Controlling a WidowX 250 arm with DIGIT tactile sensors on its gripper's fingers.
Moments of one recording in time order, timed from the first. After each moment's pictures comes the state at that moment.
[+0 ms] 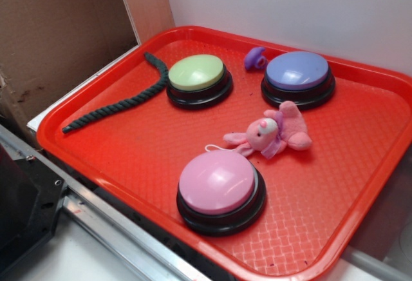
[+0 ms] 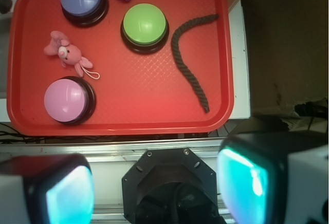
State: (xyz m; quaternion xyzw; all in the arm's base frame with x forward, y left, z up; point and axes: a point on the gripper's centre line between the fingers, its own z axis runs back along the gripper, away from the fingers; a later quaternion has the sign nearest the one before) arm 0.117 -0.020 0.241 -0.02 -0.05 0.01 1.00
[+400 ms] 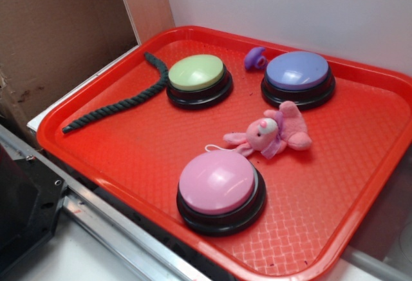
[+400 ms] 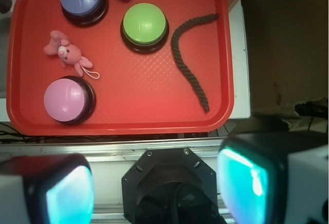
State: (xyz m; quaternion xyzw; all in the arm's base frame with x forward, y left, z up) arm 0.116 -0.020 0.238 -0.02 -0.05 0.01 1.00
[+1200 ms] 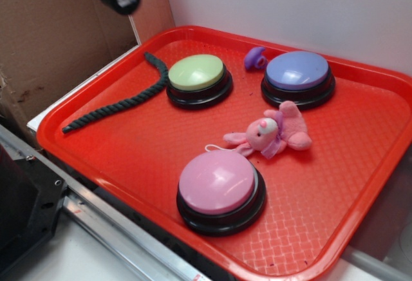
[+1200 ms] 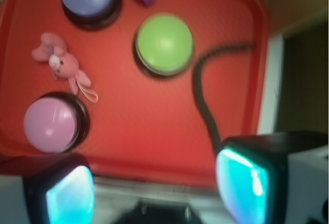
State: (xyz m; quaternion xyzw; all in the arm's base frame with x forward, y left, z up) arm 0.204 -0.054 0.169 -0.02 -0.04 -0.14 0.99
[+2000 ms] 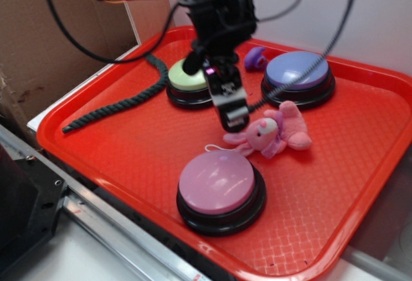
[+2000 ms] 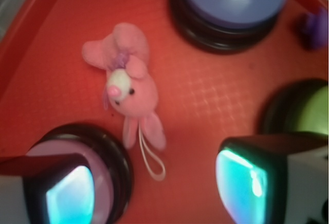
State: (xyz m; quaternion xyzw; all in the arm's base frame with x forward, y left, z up) arm 0.239 -0.134 0.061 -0.06 -0.03 -0.30 0.95
